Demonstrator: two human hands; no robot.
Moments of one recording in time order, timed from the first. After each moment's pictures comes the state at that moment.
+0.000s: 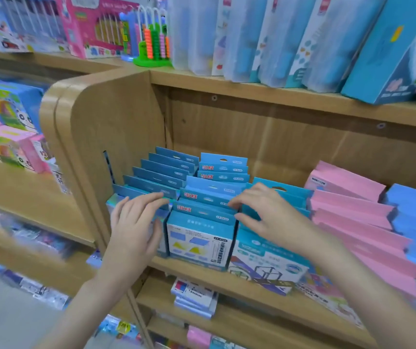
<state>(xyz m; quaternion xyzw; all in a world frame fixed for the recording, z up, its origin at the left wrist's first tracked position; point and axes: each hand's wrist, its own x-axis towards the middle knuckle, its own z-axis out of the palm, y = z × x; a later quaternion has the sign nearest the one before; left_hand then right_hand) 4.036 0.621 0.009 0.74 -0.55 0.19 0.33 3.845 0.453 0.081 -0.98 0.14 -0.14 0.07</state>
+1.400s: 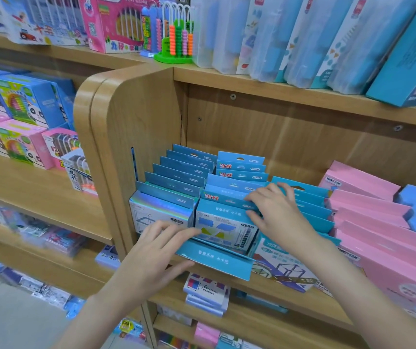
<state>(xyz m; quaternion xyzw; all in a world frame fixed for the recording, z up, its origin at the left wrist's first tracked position) 4.051 0.651 -0.012 0.65 -0.70 0.14 0.26 3.874 0.472 0.060 -0.95 0.28 -0.12 -0.04</state>
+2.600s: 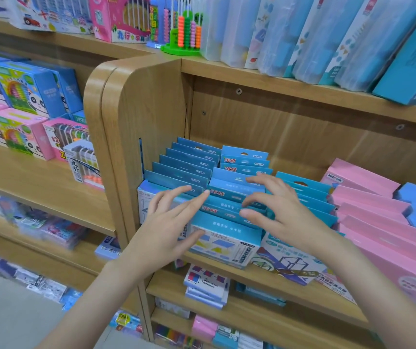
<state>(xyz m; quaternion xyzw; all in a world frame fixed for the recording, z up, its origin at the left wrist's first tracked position) 4.059 0.629 -0.001 0.67 -0.68 0.14 0.27 3.863 0.489 0.074 -0.96 0.23 -0.12 0.11</state>
